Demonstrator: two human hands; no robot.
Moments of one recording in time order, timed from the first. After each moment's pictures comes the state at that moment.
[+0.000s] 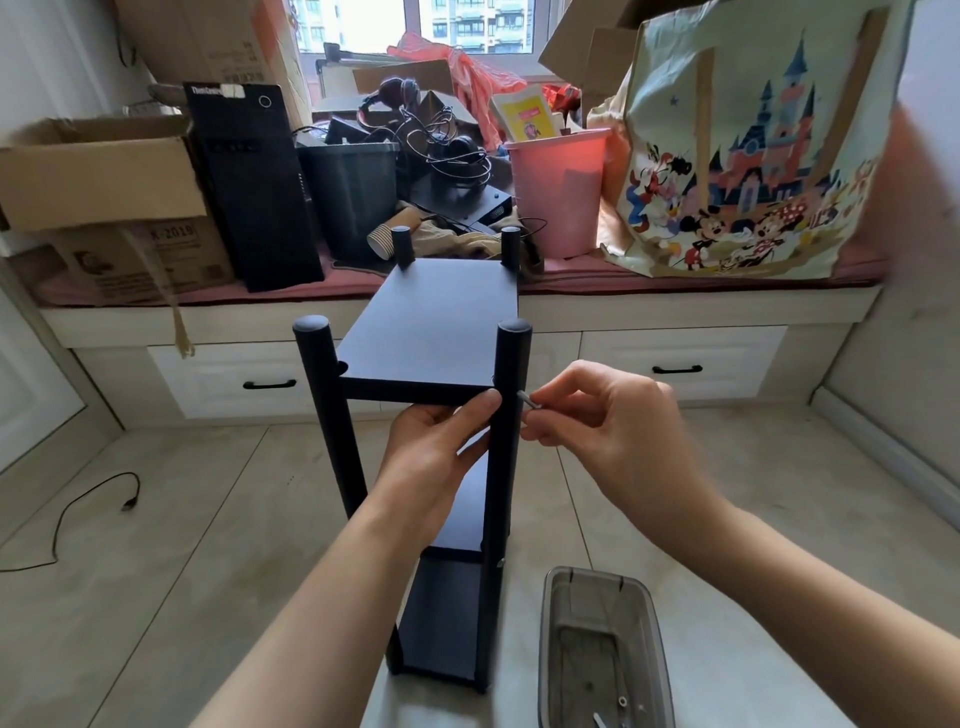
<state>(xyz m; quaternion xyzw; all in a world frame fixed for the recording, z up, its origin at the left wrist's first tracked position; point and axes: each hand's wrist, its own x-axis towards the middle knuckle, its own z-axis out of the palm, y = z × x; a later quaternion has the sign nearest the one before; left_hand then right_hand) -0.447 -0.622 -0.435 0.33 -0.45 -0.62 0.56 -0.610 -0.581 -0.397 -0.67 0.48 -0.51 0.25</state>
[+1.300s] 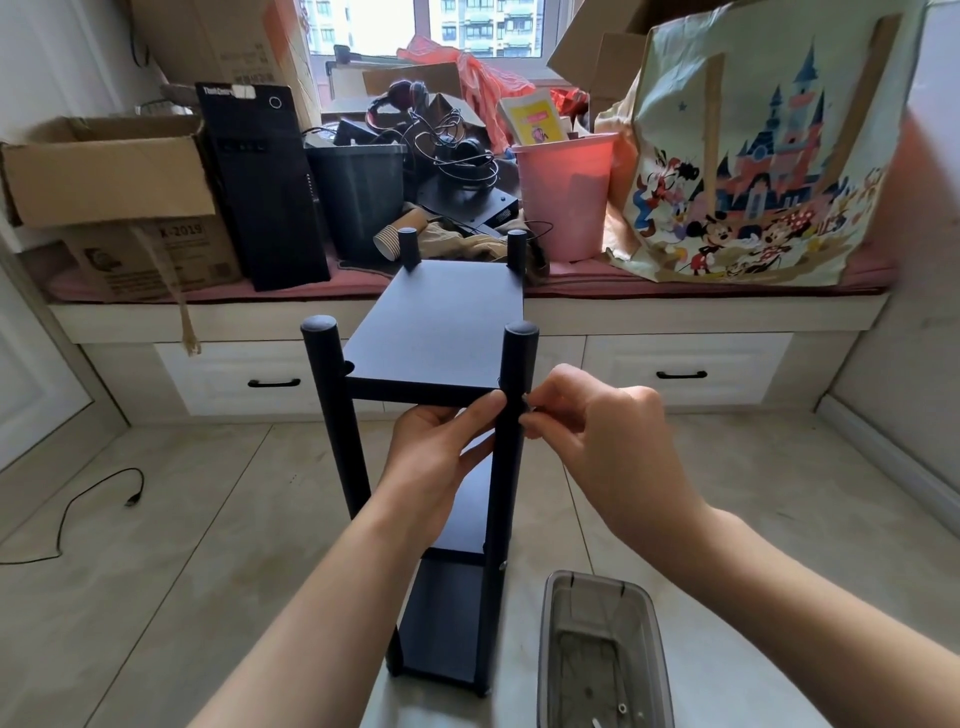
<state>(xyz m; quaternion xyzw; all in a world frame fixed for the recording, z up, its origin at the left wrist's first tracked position) -0.447 -0.621 -0.434 0.35 -0.46 -0.60 0.55 -0.603 -0.589 -0.404 -0.74 0.48 -0.47 0.08</state>
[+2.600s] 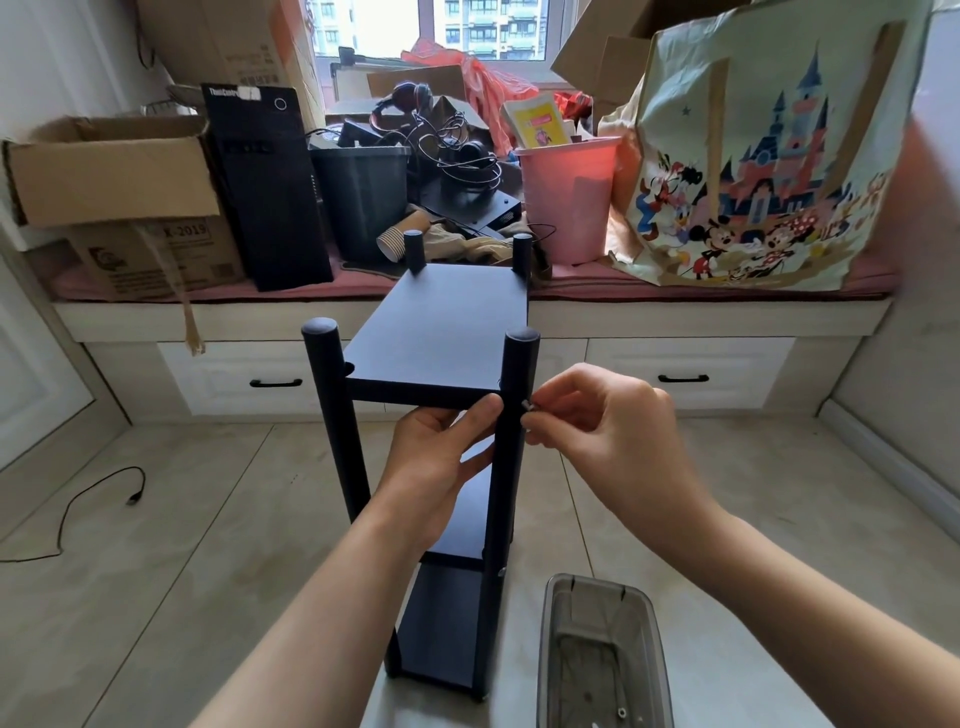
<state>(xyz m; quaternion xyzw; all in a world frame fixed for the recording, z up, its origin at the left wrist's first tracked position) -0.445 -0.621 -0.434 0.38 -0.46 -0.58 0.55 -0.603 -0.587 -0.395 -0.68 0.50 -0.49 0.20</state>
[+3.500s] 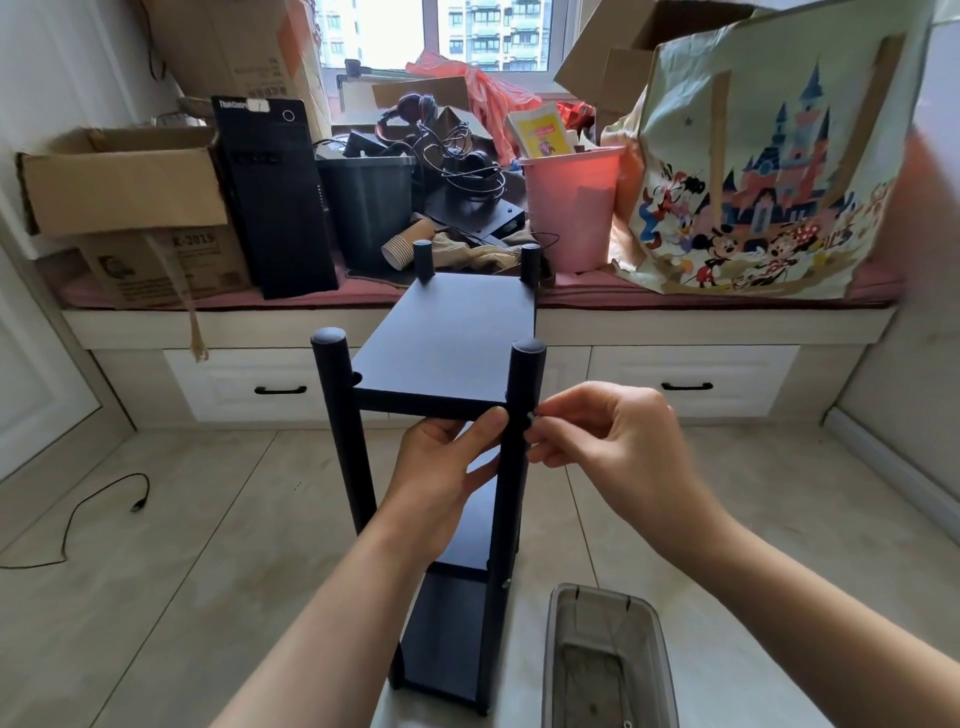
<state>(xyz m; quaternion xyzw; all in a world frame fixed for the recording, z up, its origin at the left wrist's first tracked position) -0.444 -0.619 -0.437 0.36 -0.47 -0.59 0.55 -0.603 -0.586 -0.394 -0.64 0.48 -0.51 0.32</state>
